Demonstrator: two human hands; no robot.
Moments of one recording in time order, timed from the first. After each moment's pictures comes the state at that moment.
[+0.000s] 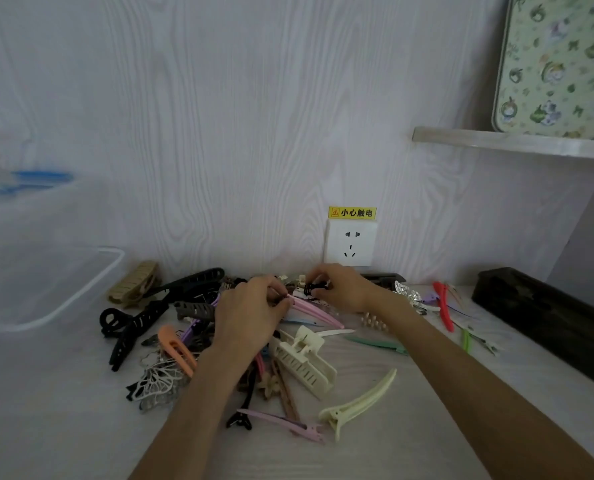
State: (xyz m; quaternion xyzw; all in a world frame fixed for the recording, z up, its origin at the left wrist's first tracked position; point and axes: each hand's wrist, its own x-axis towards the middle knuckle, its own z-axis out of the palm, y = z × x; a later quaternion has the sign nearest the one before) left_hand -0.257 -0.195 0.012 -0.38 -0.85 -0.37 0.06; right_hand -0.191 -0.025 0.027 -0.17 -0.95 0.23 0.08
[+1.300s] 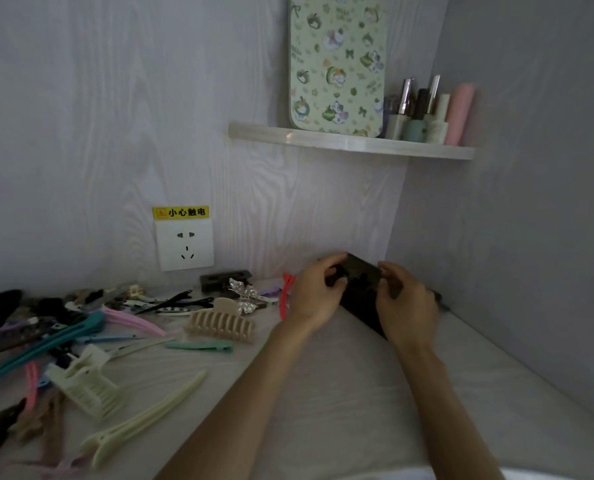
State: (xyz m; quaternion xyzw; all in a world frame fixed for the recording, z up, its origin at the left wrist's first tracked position) left_hand -0.063 0.039 0.018 -0.55 -0.62 -0.54 -0.15; right_hand 0.065 0.086 0.012 -0.45 -0.71 0.09 0.53
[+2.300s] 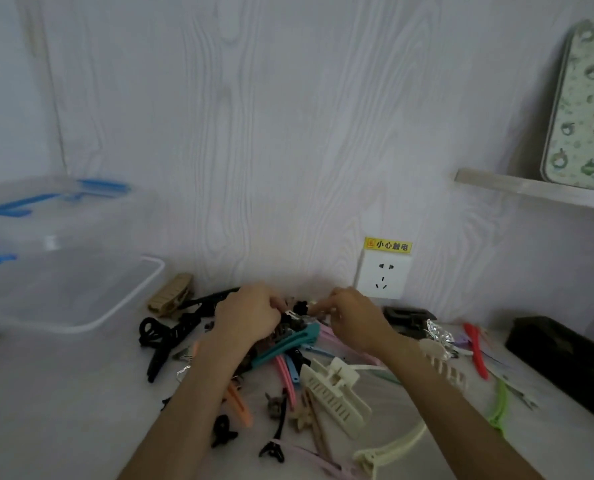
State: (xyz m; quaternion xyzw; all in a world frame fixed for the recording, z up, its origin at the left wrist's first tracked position) left_hand -0.300 -0.217 0.037 -0.36 -0.89 -0.27 -0.03; right_hand -0.205 -0.063 0.029 -0.12 -0.98 0.07 0.14
